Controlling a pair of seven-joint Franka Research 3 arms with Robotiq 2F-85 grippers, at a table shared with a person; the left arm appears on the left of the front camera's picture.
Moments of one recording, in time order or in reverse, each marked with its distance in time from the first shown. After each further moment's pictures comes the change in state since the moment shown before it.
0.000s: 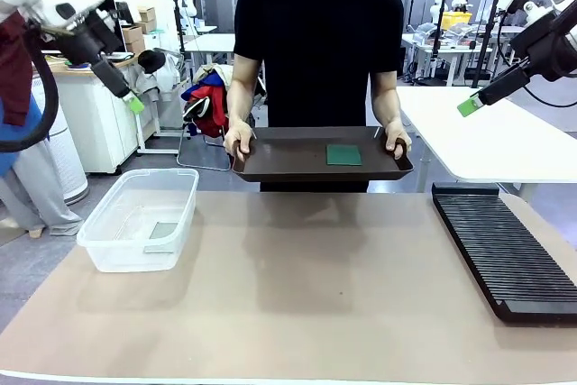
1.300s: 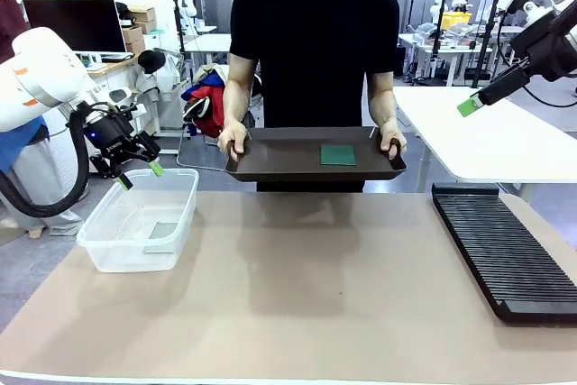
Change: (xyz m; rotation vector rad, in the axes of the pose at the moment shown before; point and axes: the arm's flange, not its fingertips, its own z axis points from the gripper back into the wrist) left arm -0.096 0.077 -0.150 -0.019 0.143 1.063; right arm 0.000 0.000 0.000 0.000 0.000 0.000
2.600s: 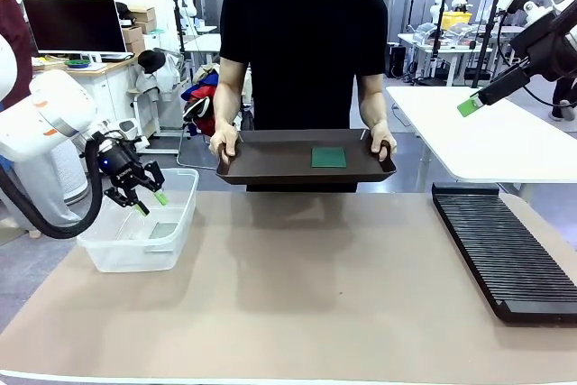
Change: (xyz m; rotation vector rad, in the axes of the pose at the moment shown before) left arm 0.017 0.044 -0.064 -0.086 0.078 0.195; right arm 0.000 0.000 0.000 0.000 0.000 0.000
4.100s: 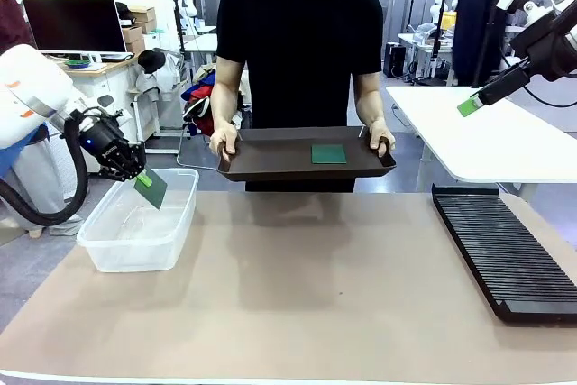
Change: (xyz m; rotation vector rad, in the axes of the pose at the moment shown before) left arm -0.012 -0.006 0.050 -0.047 -0.134 -0.014; right arm 0.000 0.000 0.000 0.000 0.000 0.000
